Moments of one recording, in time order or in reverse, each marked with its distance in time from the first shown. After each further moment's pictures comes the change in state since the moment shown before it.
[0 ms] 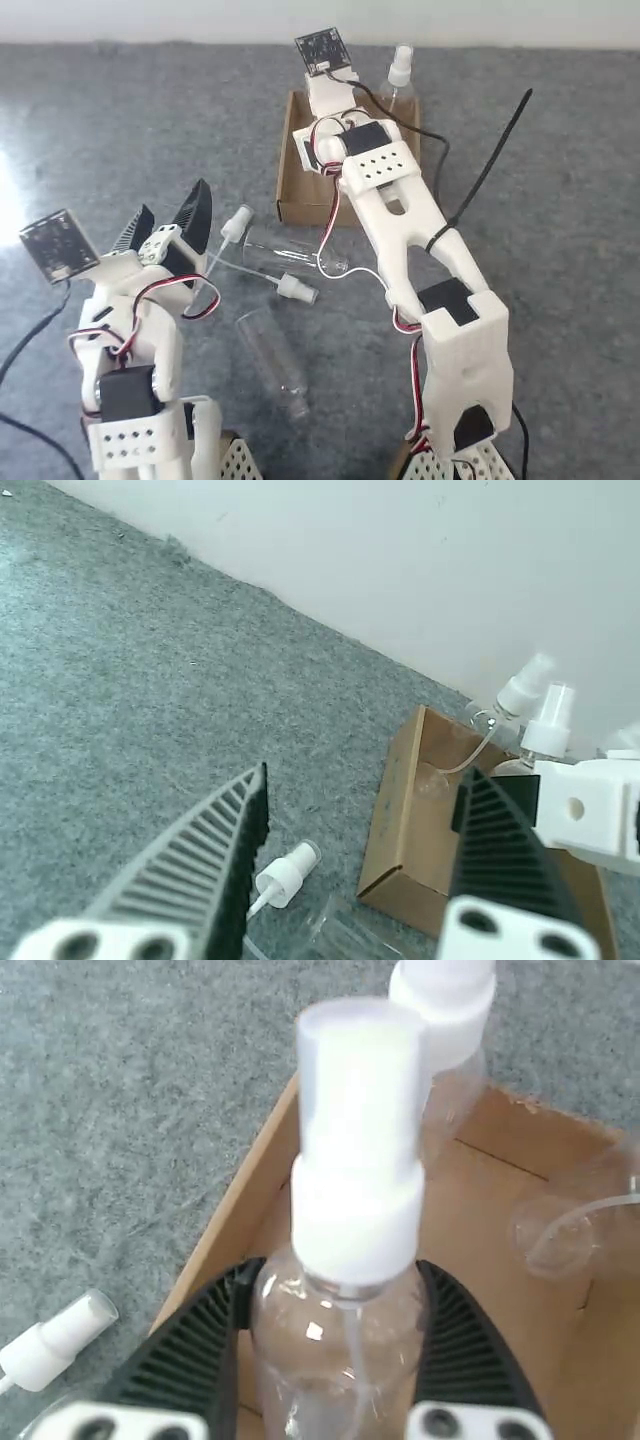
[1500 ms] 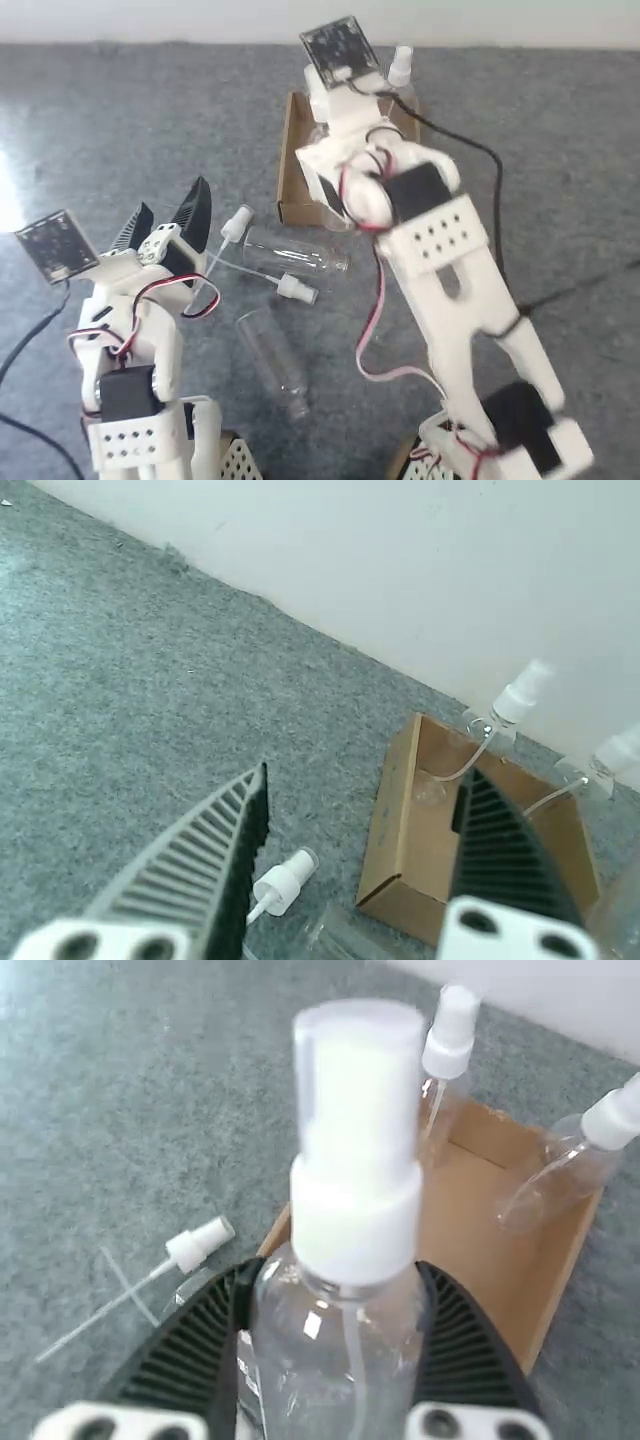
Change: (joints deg) left arm 0.0 0.0 0.0 -0.9 0.0; right arm -4.5 -42.7 25.1 6.9 0.0
